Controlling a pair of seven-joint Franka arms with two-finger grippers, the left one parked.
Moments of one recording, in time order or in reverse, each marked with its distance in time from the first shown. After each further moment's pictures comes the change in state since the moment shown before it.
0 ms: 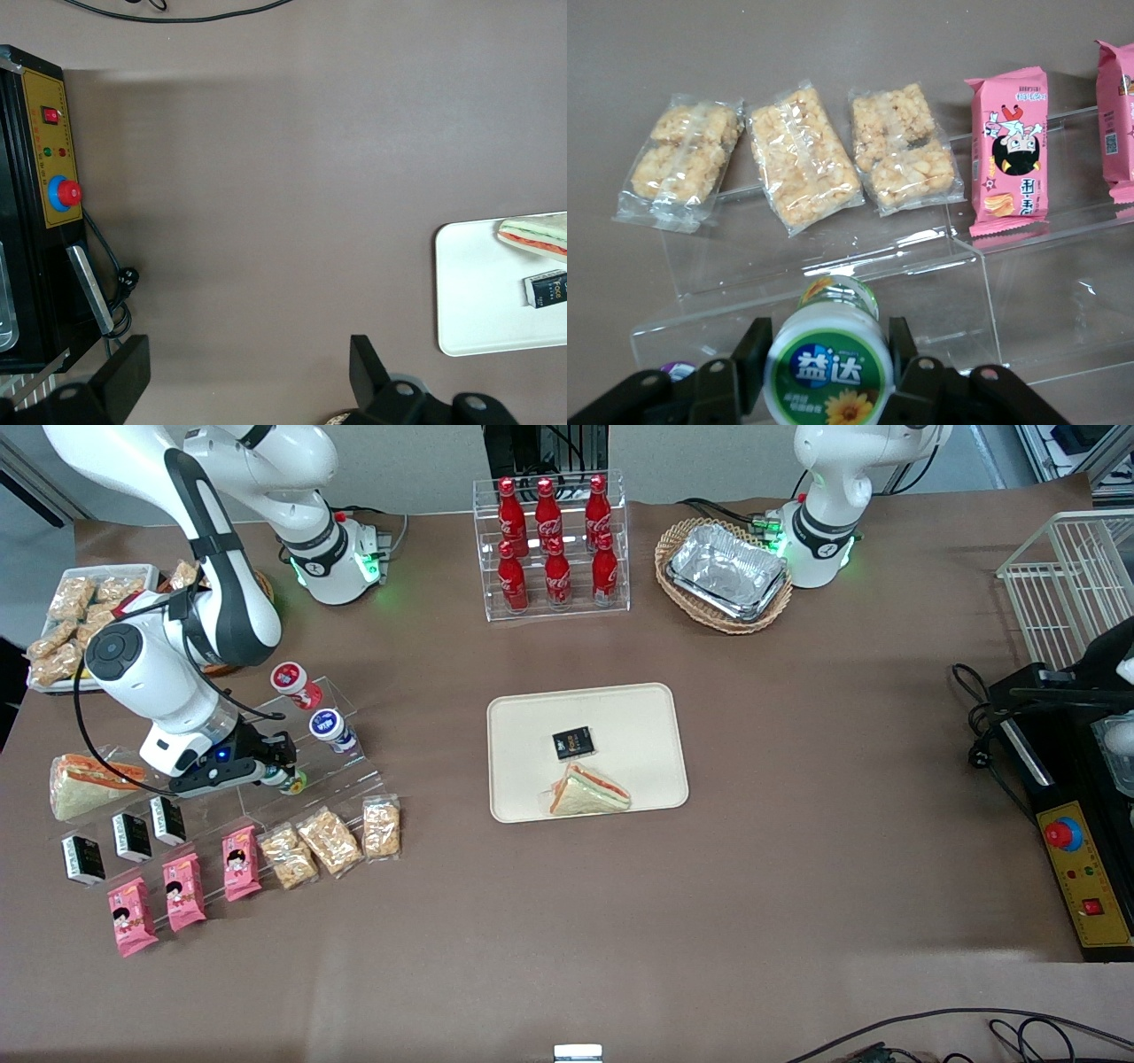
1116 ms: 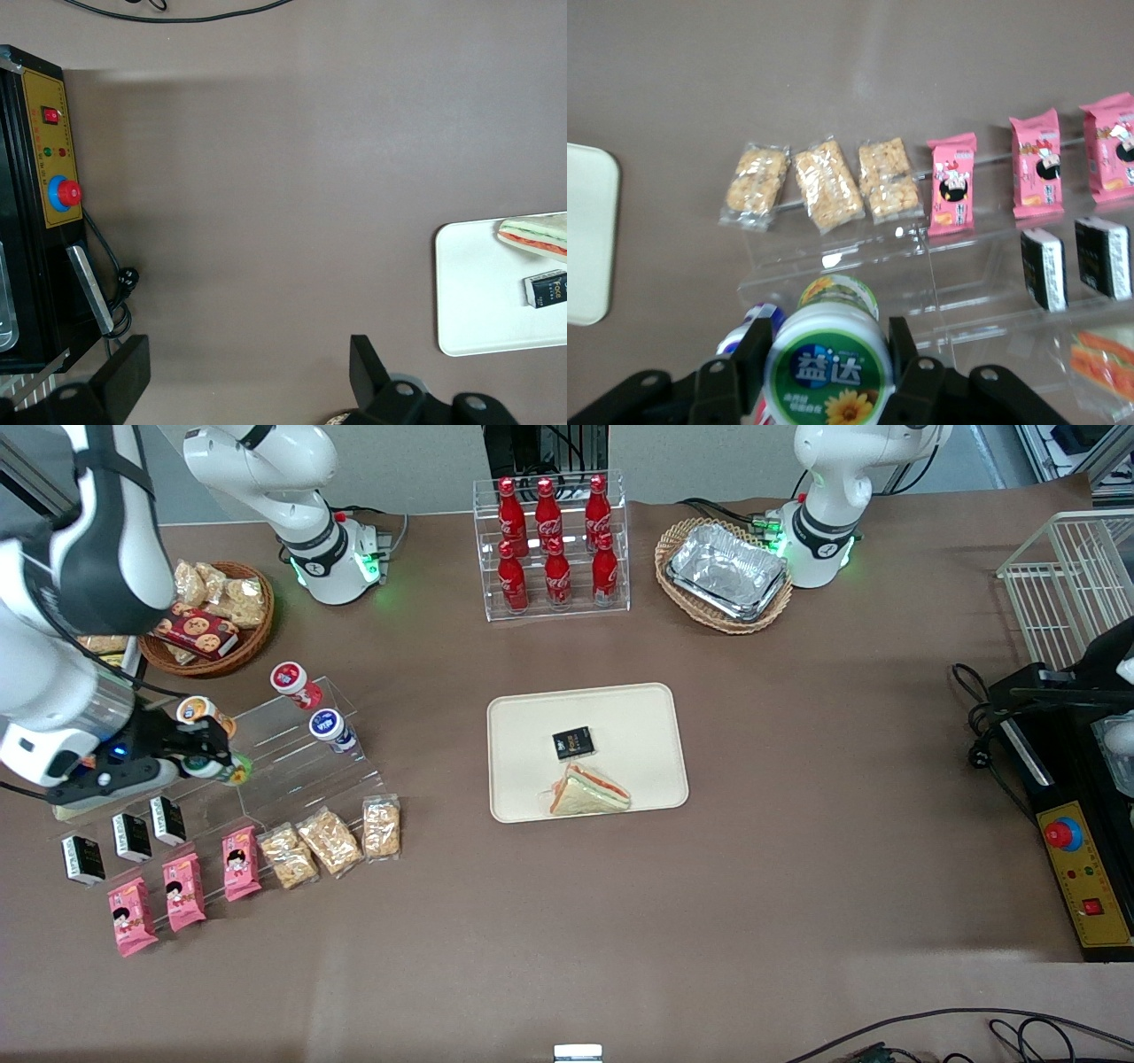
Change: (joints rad) arm 0.000 0.012 -0.002 0.563 0.001 -0.668 0.024
